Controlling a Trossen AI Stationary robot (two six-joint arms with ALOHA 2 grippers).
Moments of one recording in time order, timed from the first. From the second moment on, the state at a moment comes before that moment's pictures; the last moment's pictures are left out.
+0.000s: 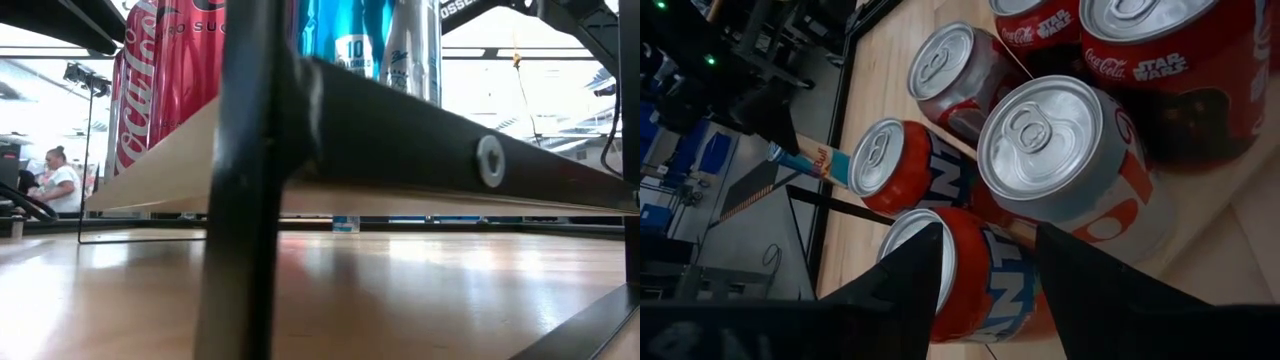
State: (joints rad) left arm -0.87 1.22 0.90 -0.89 -0.98 -0.38; right arm -0.55 2.02 1.78 -0.80 0.07 0.00
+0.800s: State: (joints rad) left arm -0.87 1.22 0.90 -0.89 -0.98 -0.38; right arm -0.54 2.04 1.78 -0.80 0.04 -0.02
